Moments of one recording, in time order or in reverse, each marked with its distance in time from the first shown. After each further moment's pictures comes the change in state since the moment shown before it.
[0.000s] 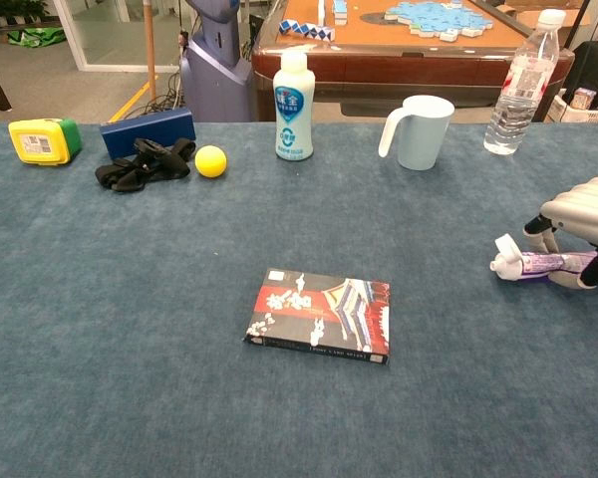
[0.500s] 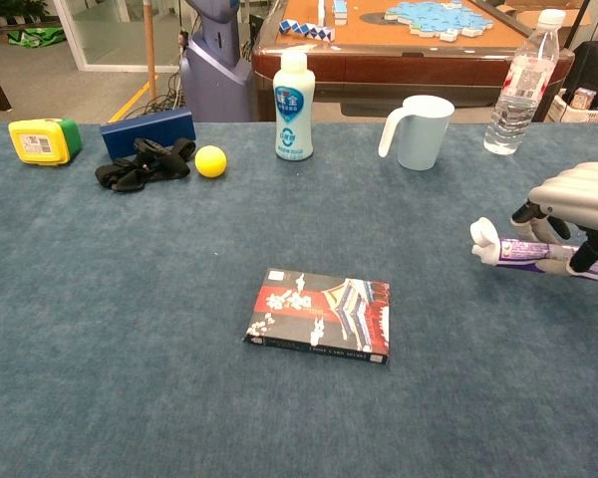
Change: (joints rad) left arm -0.077 0.052 -0.009 -0.037 0.046 -0.083 -0.012; right arm 0.049 0.100 0.016 -0.126 -0.021 -0.063 0.039
